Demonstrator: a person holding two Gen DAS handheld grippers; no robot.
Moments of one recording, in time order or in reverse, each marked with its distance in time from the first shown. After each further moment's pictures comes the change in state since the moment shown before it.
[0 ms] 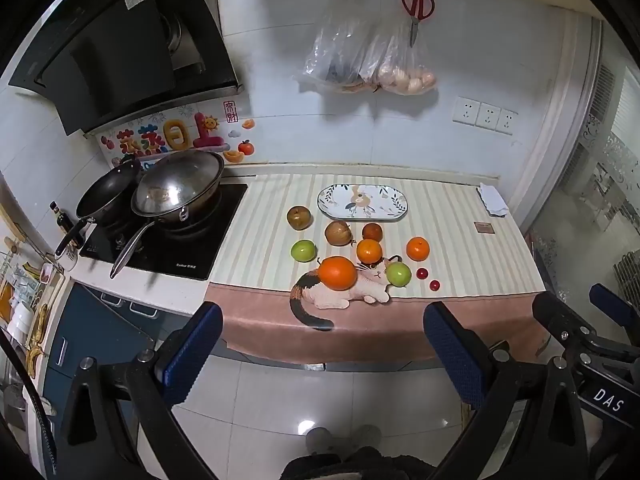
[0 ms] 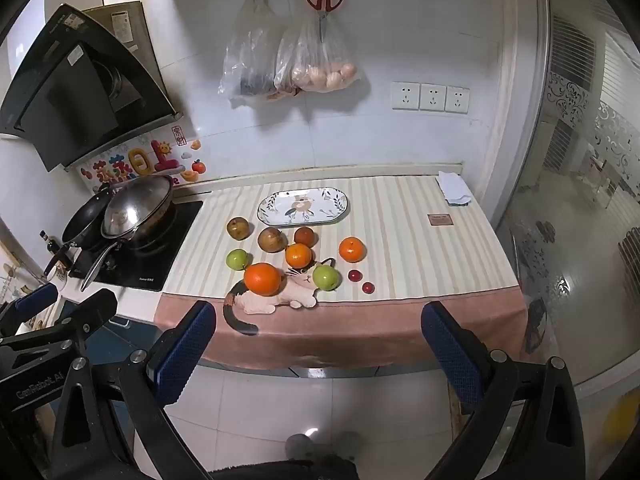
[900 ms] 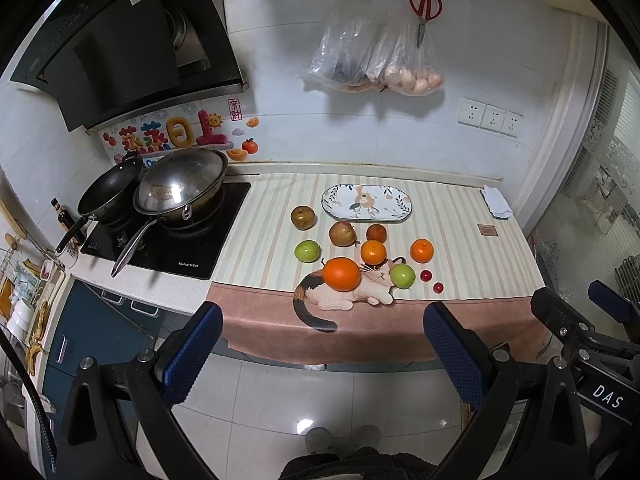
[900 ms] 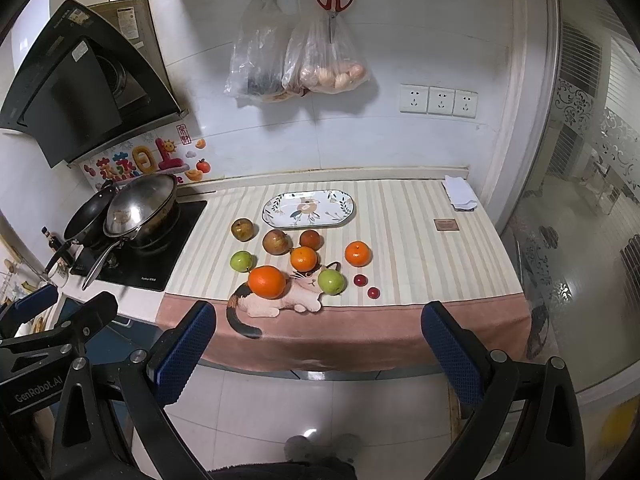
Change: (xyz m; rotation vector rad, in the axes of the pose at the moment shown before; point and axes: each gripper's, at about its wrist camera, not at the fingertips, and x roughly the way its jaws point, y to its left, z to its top) left arm 0.001 0.007 -0.002 -0.001 0.004 0.002; right arm 0.004 0.007 0.006 -0.014 0.006 -0.007
